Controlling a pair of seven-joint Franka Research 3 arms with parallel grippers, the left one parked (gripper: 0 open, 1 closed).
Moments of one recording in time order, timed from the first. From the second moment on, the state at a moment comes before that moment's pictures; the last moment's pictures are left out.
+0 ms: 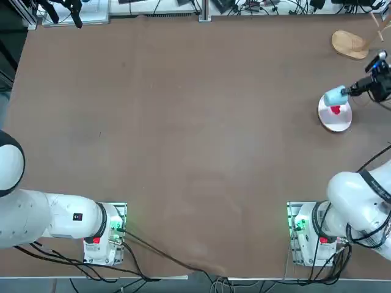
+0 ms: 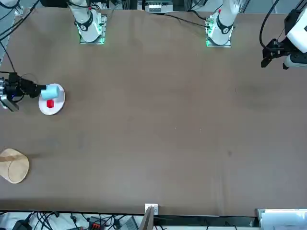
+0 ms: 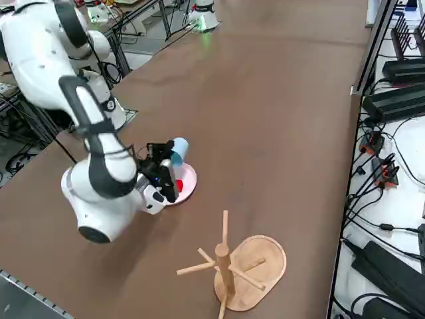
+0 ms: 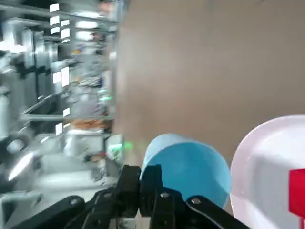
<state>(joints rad) -0.73 0.71 0.00 -1.58 0.72 1.29 -1.03</state>
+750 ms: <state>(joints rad) -0.45 0.36 0.01 -1.83 0.51 1.74 -0.61</state>
